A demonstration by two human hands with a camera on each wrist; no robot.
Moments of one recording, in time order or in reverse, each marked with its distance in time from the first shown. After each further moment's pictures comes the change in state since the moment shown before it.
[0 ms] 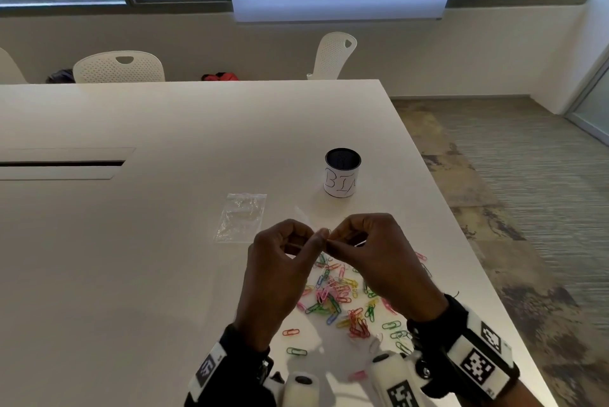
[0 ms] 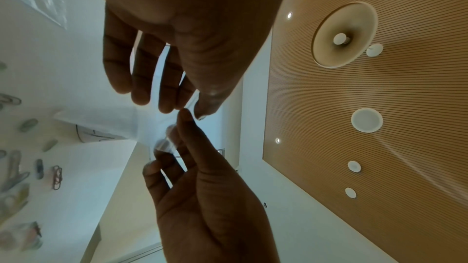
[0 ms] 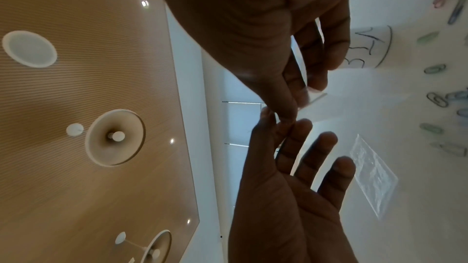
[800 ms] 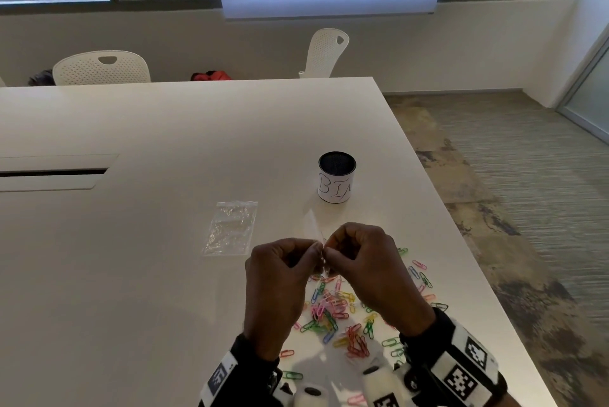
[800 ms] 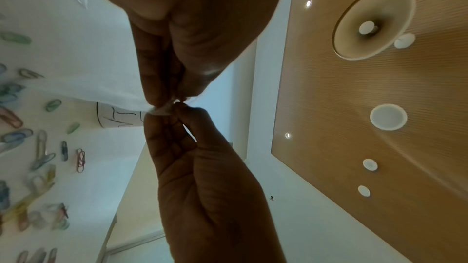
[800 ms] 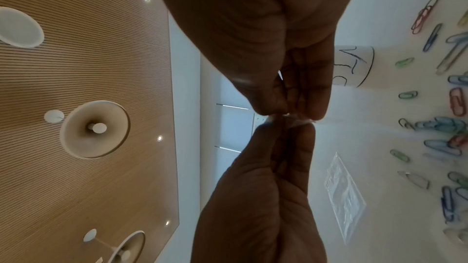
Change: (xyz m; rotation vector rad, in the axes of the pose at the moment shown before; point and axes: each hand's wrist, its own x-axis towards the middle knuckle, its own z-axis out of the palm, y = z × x) left_hand 0.020 -0.015 0.023 -0.080 0.036 -0.073; right_hand 0.021 0.025 0.010 0.013 0.005 0.040
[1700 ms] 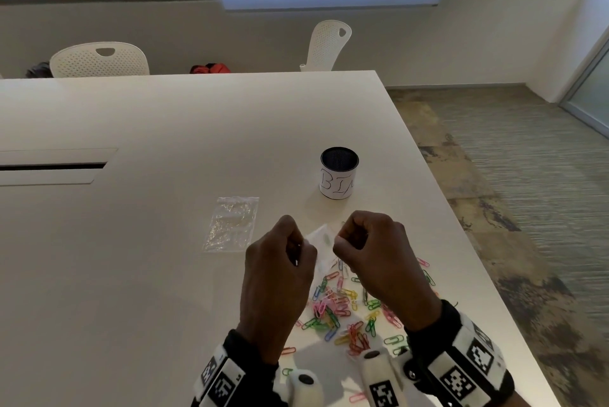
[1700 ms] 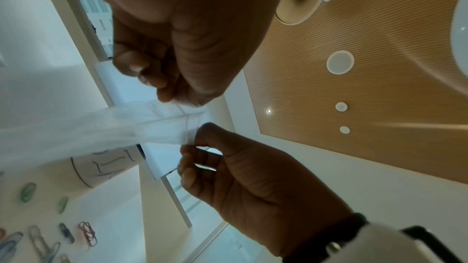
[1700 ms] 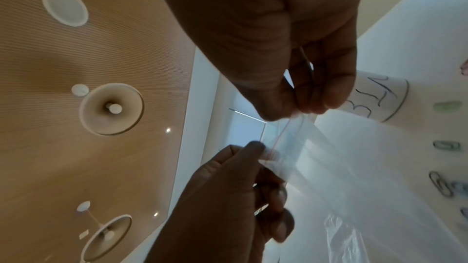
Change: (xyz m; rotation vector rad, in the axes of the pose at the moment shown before) left_hand 0.008 0.000 -0.006 0.437 0.092 0.254; right_hand 0.008 -0.004 -0.006 -0.235 0.120 -0.027
